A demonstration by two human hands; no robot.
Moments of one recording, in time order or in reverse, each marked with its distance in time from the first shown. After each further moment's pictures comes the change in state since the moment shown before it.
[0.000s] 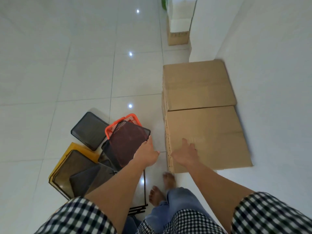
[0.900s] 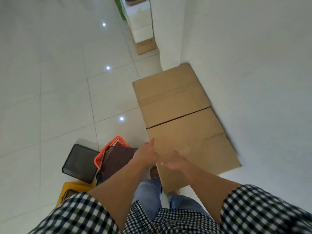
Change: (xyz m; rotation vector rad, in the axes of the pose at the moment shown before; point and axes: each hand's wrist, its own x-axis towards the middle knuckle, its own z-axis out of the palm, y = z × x) left_hand 0.069 0.118 -0.029 0.368 -0.132 0.140; right_hand 0.072 0.018 -0.039 0.152 -0.267 0.033
